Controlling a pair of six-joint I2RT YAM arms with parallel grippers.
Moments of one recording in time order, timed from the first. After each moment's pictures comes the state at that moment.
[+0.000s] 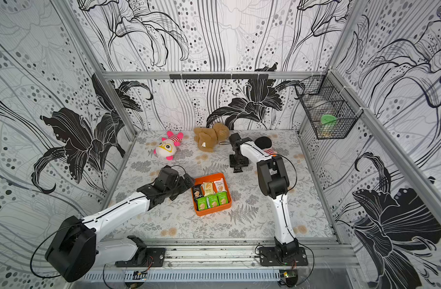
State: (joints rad) left arm -0.52 1.25 0.69 -0.27 -0.05 -1.03; right arm 0.38 2.29 1.89 -0.92 0.04 0.27
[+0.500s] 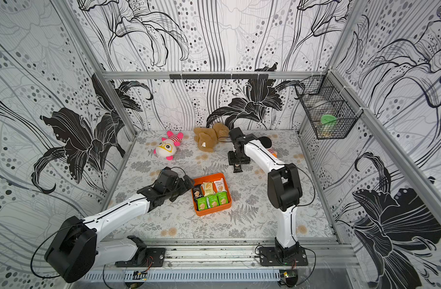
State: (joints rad) left arm -0.52 1.27 0.66 -0.22 -0.05 -1.03; right arm 0.46 1.97 1.75 -0.98 0.01 0.28
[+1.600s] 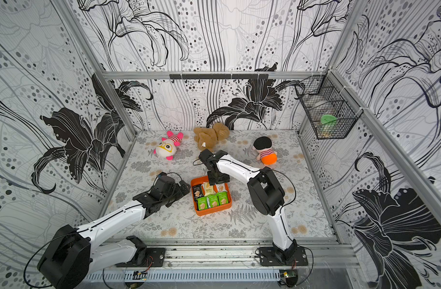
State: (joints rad) left arm -0.52 1.16 0.56 -0.25 -0.09 -1.02; right arm 0.76 2.10 1.73 -1.04 0.15 0.56
